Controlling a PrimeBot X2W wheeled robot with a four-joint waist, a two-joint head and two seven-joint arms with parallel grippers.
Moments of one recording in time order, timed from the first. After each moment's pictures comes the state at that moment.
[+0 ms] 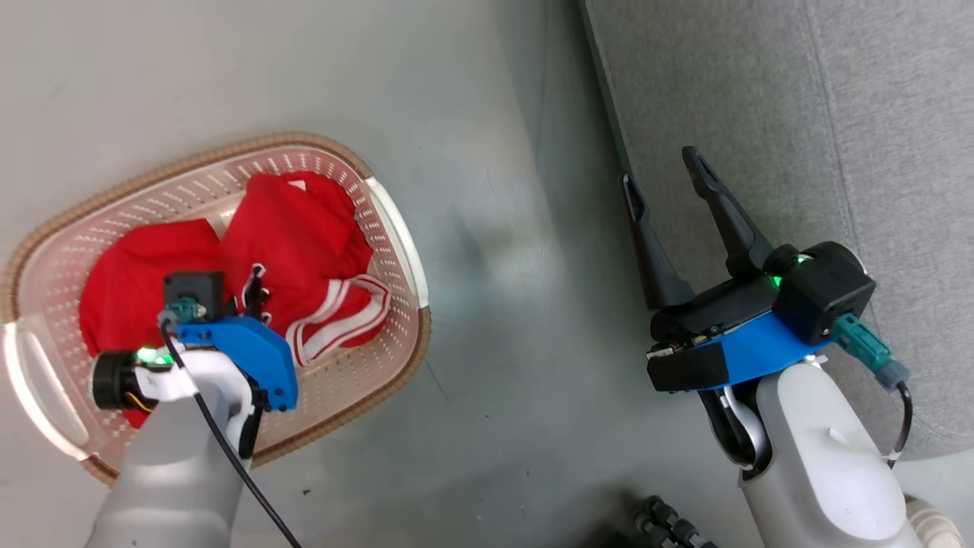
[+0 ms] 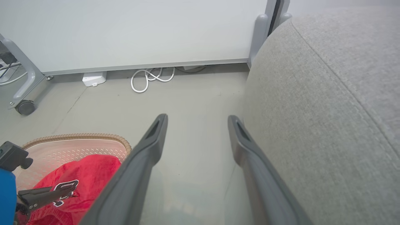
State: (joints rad) left arm -0.77 0.15 -0.27 1.26 -0.29 -0.10 -0.23; right arm -0.45 -0.05 0.22 0.19 0.17 0.13 -0.26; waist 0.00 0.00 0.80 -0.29
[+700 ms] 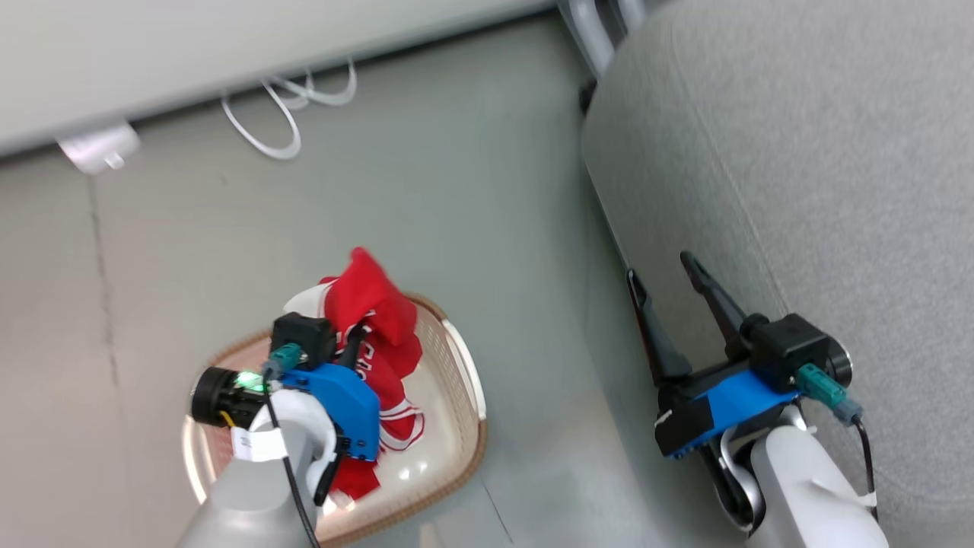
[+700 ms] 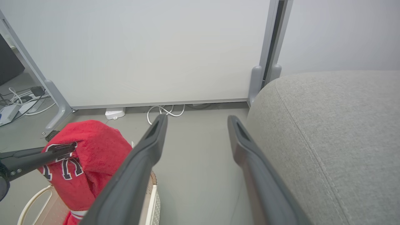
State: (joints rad) left arm -0.64 0.07 -0.41 1.13 -0.29 -0.13 -0.26; right arm -0.36 -0.05 0.19 0.38 0.14 0.13 -0.26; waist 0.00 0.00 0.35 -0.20
